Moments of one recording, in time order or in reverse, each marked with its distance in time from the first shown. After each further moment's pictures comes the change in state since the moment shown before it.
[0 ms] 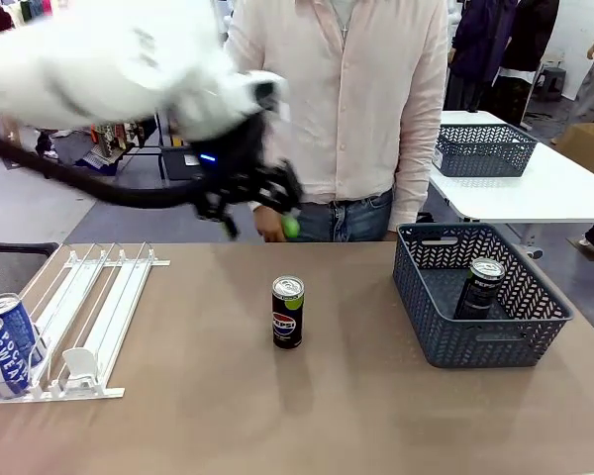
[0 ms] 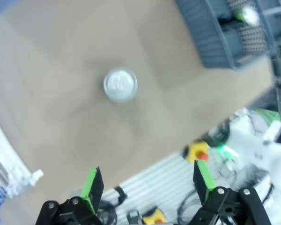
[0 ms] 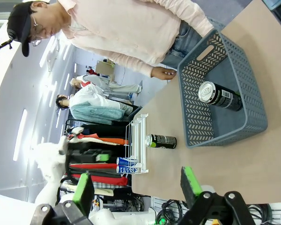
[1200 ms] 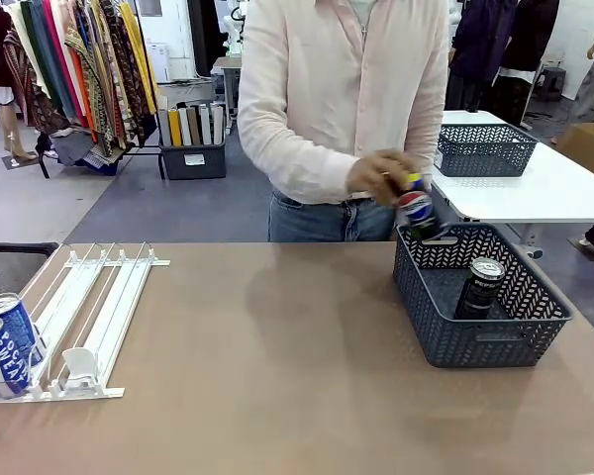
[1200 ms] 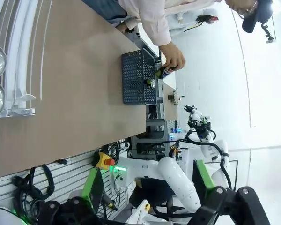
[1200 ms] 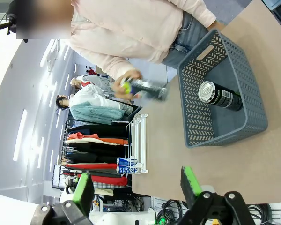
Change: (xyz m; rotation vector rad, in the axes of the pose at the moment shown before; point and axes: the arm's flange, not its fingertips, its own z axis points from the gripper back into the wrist) left arm -0.302 0.336 0.130 -0.774 -0.460 0.527; right arm 0.000 0.000 0.000 0.000 -0.001 0.000
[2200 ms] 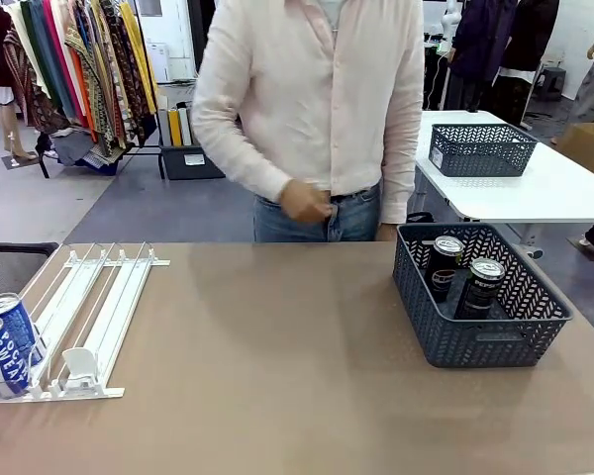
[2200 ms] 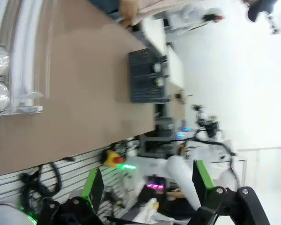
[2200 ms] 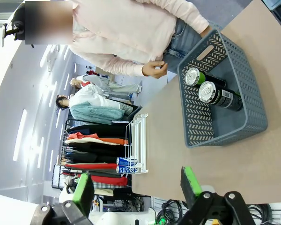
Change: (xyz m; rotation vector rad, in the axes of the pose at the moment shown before) left arm 0.000 0.000 -0.006 0.091 0.017 -0.016; right arm 0.000 0.000 0.000 0.000 0.000 0.000
